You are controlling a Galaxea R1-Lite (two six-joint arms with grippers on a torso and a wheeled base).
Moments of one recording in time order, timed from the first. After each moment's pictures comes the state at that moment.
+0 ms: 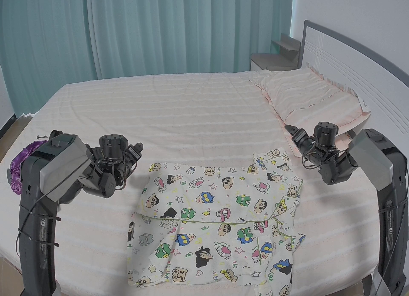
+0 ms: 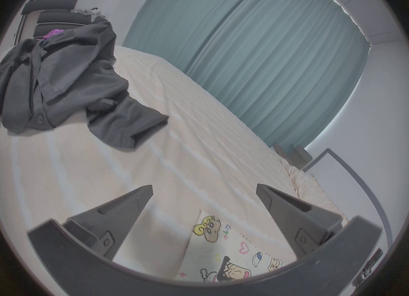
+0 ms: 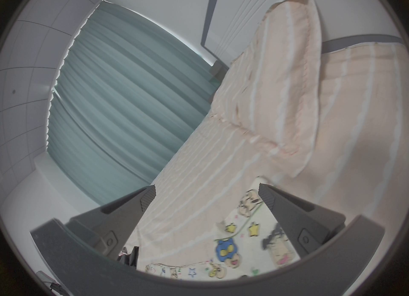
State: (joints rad) left arm -0.14 2.50 -1.32 -0.83 0.20 -0.79; right arm 0.10 2.54 -1.43 -0.94 0.04 0.86
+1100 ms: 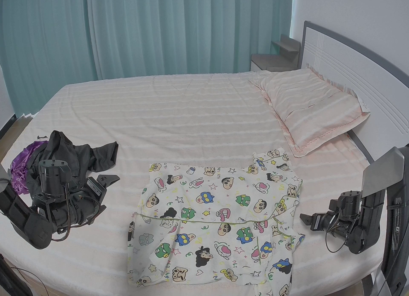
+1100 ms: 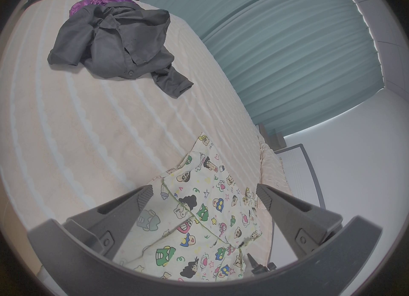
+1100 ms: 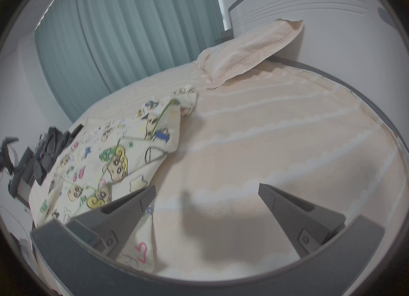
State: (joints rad) left arm -0.13 1.77 -0.35 -0.92 -0.10 -1.05; right arm 0.07 2.44 -0.28 -1.54 0.00 0.21
